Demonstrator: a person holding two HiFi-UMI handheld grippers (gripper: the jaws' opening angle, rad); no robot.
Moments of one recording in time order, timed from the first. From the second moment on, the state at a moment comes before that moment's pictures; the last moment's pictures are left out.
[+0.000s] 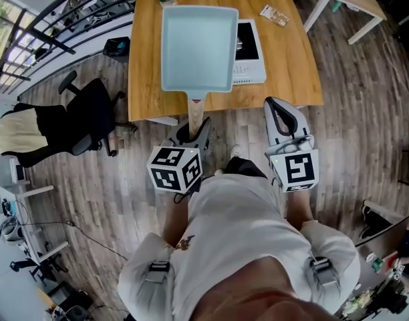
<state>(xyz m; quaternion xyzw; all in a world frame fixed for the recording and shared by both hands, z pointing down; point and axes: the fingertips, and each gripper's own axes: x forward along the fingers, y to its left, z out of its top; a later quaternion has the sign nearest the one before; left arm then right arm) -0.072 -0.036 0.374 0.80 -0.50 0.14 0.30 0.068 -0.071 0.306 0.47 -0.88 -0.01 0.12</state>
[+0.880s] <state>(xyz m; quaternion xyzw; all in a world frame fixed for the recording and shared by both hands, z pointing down) -0.069 -0.114 0.387 0.78 -0.51 0.15 0.32 0.073 -0.161 0.316 0.45 -0.89 -0.01 0.12</state>
